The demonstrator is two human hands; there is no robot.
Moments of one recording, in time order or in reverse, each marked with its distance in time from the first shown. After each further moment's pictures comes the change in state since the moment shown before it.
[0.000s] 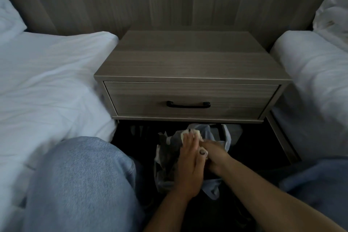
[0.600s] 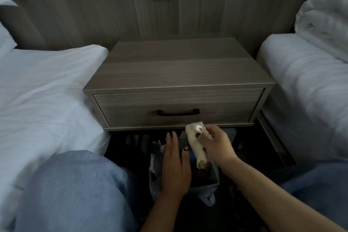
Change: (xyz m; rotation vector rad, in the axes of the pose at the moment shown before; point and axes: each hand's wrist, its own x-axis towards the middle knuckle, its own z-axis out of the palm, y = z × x) left_hand 0.015 0.004 -0.011 0.123 0.173 -0.139; right_hand -0.048 -0.044 -0.009 -0.442 0.219 -0.541
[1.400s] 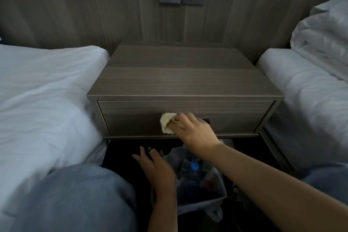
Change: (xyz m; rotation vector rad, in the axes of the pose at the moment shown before) left_hand 0.048 -0.002 -0.037 -0.532 0.546 -0.507; right_hand 0.027 -0.065 0.053 -1.157 -0.043 -1.053
